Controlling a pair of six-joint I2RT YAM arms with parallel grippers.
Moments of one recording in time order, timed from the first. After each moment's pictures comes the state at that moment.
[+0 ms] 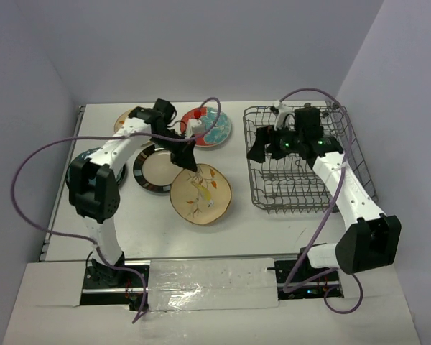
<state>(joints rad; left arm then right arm) -0.44 1.95 1.69 -1.11 0.89 0.71 0.11 1.33 1.19 -0.59 -0.58 0.04</state>
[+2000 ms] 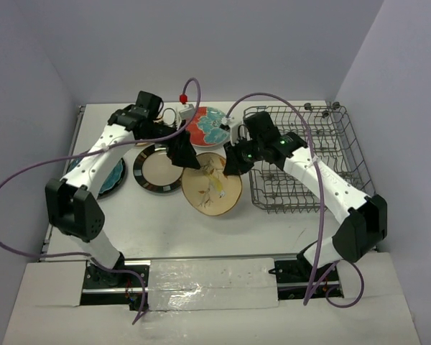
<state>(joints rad) -0.40 1.71 1.64 -0.95 1.04 0.39 0.55 1.45 1.34 -0.73 -0.47 -0.04</state>
